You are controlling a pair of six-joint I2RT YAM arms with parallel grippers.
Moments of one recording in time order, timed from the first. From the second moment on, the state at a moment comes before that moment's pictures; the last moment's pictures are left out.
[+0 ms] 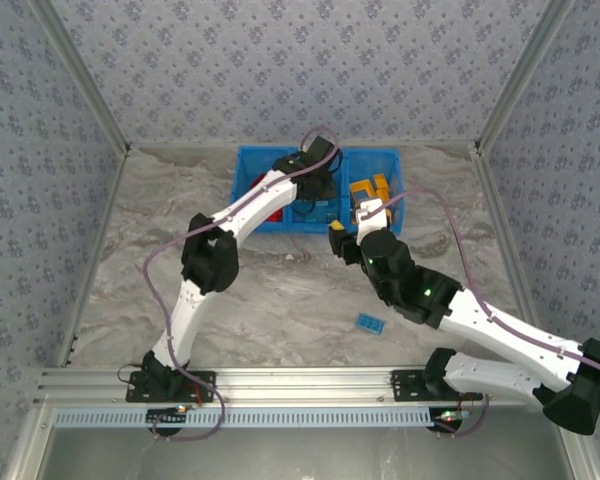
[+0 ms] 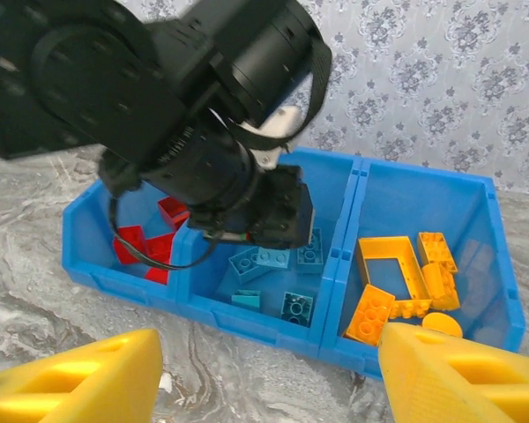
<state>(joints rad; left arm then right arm) -0.70 2.38 2.27 -0.86 -0.13 -0.65 0.94 0.98 0.86 -0.21 0.62 0.22</state>
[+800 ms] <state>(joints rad) -0.69 2.47 2.34 -0.94 -0.09 -0.55 0.94 0.92 0.85 -0.33 0.59 0.34</state>
